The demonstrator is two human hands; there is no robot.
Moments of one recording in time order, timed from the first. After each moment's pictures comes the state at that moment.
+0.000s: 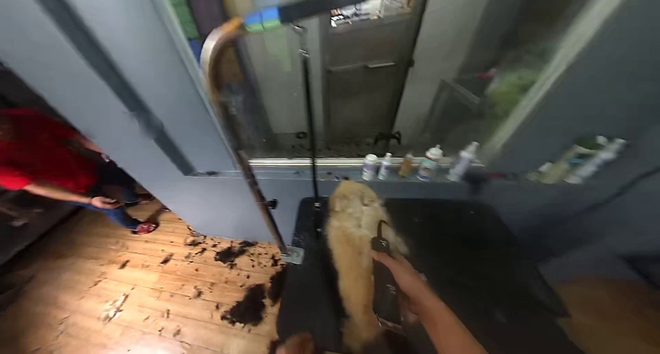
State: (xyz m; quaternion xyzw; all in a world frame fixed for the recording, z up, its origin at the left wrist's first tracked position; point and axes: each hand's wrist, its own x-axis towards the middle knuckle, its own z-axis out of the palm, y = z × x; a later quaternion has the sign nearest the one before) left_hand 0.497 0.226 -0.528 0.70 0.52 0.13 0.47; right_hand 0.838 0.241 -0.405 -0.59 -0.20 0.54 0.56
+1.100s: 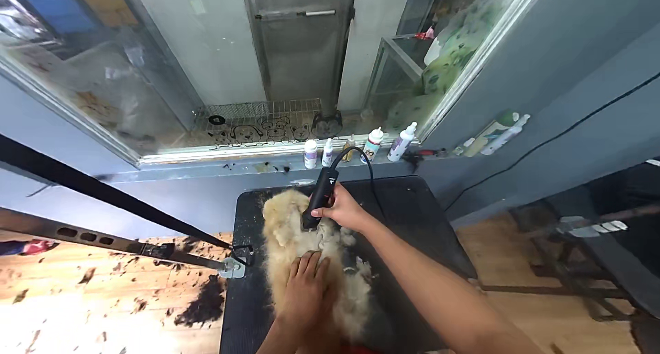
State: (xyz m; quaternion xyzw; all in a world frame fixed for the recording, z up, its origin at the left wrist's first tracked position) left_hand 0.760 0.343 -0.473 0.95 0.26 0.15 0.11; right_hand 0.993 0.393 -0.400 -0.57 -0.46 0.43 0.52
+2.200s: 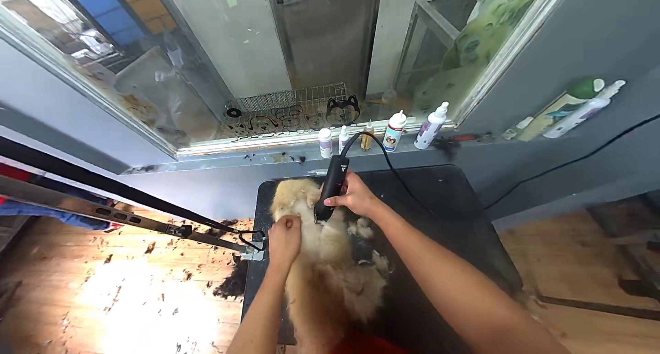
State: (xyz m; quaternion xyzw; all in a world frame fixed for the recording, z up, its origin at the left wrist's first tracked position) left_hand 0.779 0.422 -0.417 0.66 0.62 0.17 0.39; right_hand 1.017 0.396 -0.417 -0.48 -0.47 0.46 0.58
